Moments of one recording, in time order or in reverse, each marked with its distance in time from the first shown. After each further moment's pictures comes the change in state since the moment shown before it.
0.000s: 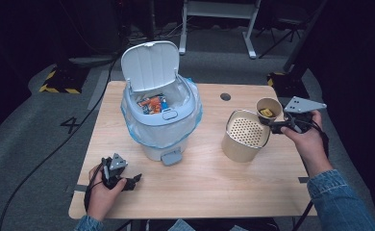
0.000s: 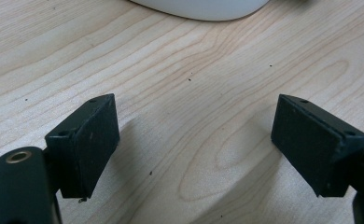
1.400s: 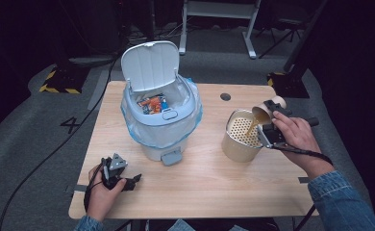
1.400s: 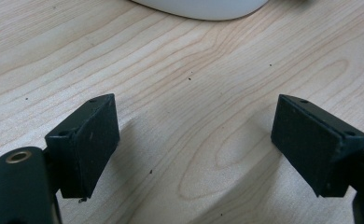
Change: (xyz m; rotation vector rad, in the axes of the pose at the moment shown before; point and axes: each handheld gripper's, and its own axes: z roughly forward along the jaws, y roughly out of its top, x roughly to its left) left arm 0.000 0.000 0.000 -0.002 0.000 0.000; right arm 0.062 0.013 0.019 0.441 -0.435 -1.251
